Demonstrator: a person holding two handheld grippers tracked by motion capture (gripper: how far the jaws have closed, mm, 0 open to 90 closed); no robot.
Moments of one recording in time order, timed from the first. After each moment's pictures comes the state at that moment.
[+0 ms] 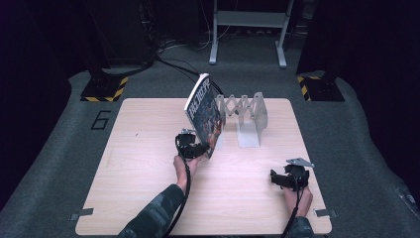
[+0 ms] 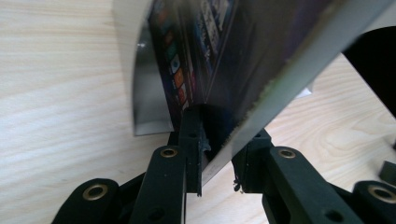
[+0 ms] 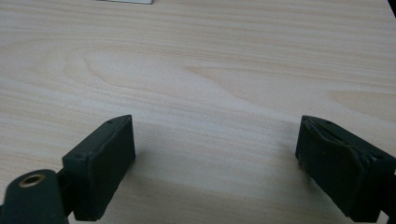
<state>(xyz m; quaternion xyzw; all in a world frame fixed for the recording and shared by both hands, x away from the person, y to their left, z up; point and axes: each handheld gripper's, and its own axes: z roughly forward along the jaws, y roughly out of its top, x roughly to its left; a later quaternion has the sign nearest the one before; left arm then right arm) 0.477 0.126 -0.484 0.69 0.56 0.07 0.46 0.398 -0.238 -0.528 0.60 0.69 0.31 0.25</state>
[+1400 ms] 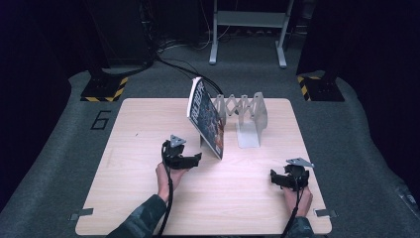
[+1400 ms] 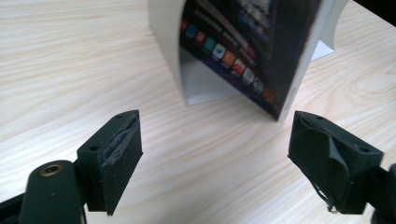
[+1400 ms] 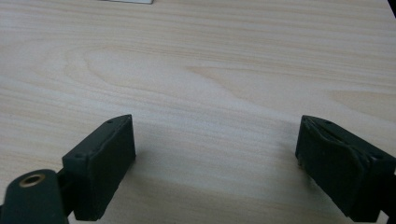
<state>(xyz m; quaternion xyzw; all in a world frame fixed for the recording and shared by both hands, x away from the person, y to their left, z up) 0.432 0.175 -0.472 0.74 0.49 0.18 0.42 0.399 -0.237 -0.529 0.60 0.69 0.31 0.26</state>
